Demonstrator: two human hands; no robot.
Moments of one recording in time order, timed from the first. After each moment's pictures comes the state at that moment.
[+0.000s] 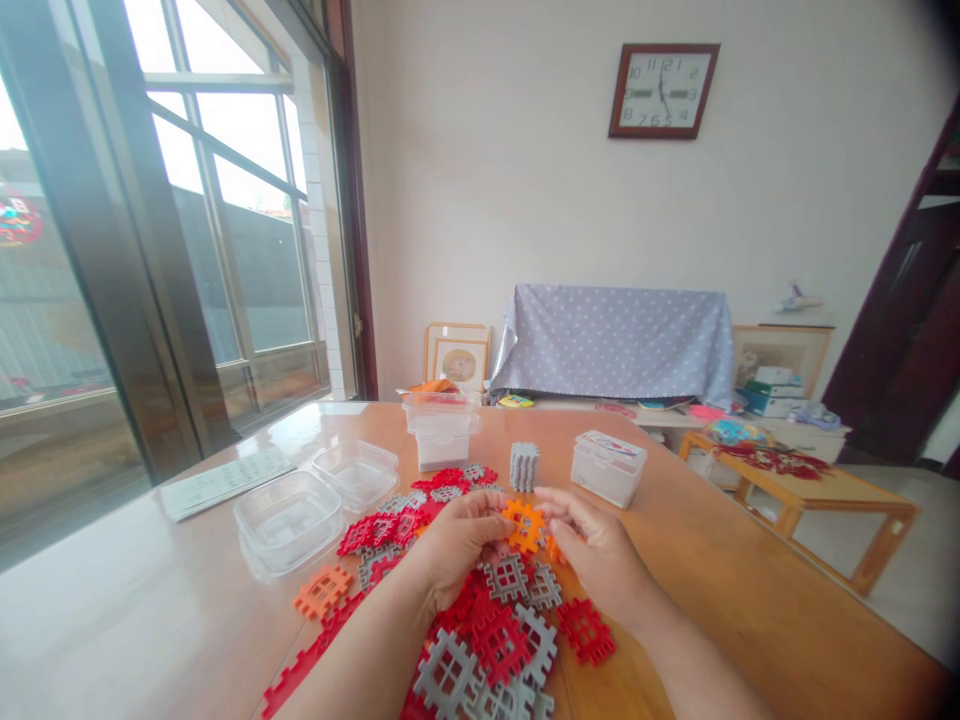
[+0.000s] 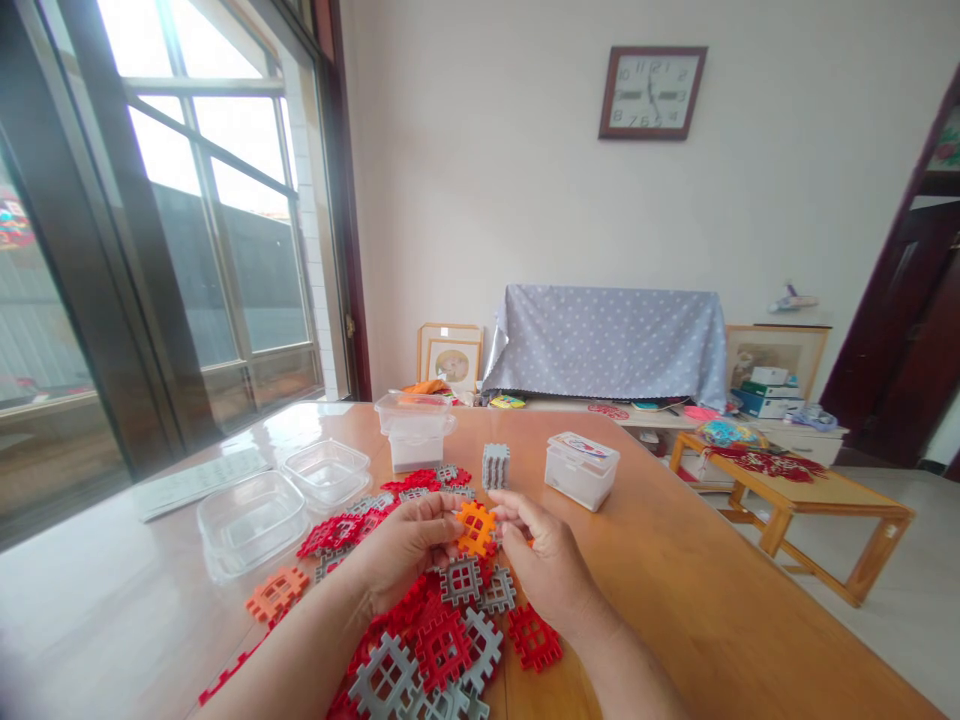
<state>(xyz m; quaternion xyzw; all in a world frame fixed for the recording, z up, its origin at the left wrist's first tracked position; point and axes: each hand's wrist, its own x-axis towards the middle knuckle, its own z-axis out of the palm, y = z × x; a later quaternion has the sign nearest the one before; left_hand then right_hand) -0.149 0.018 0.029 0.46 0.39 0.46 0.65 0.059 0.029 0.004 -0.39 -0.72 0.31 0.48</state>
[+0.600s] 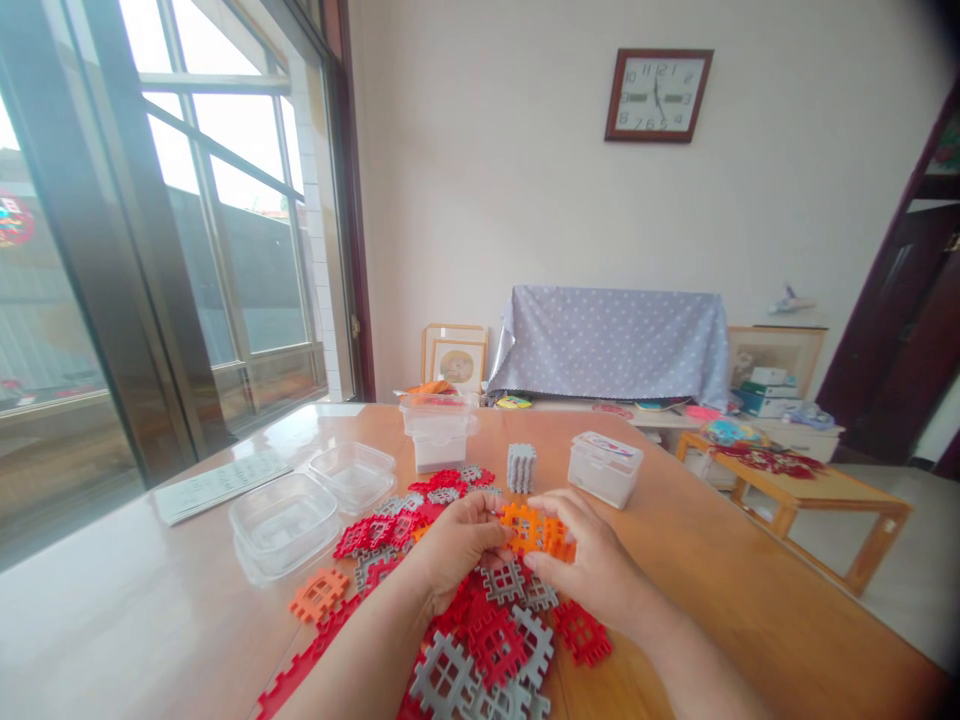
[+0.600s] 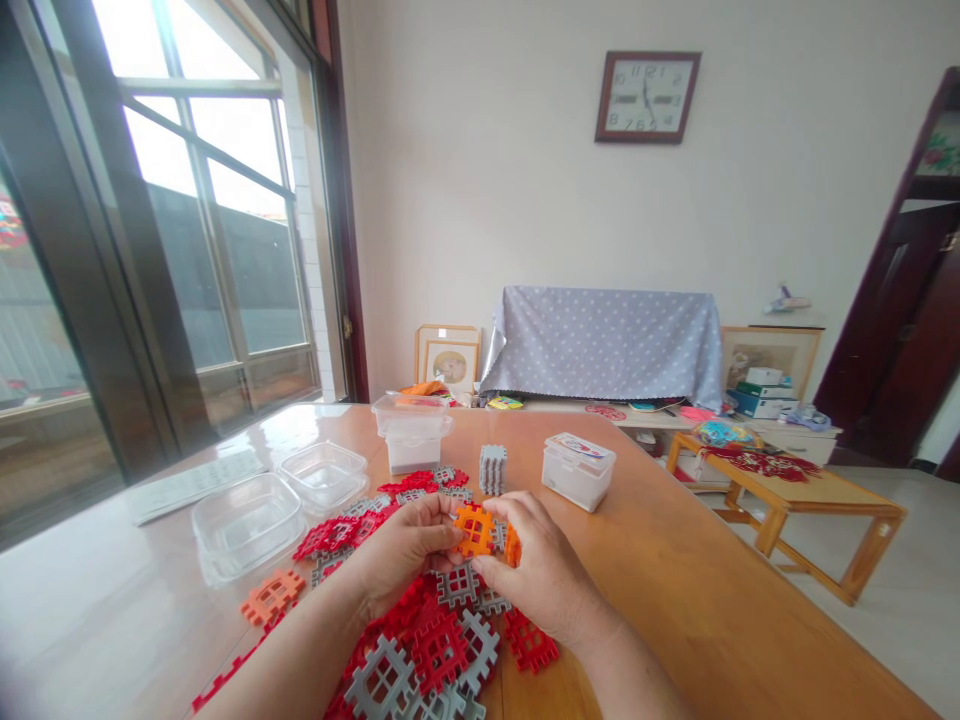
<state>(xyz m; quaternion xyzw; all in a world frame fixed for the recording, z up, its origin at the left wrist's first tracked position) -0.147 0.017 0.031 0.47 0.42 0.45 0.63 0.062 0.023 0.018 -0.39 -0.81 0.15 0.41</state>
